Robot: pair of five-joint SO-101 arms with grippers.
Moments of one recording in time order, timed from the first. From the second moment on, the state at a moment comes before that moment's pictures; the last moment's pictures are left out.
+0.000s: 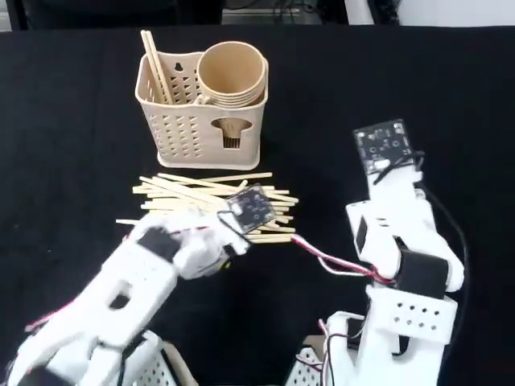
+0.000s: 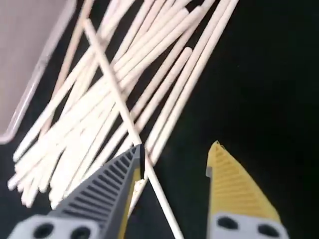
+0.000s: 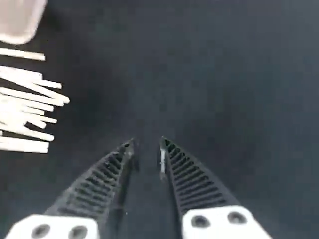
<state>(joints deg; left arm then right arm) 24.9 -35.8 59.0 48.3 -34.9 13.1 -61.6 48.7 71.2 23.6</state>
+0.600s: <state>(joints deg) 21.1 -5.3 42.9 42.3 -37.8 13.8 -61.4 56.4 64.1 21.0</state>
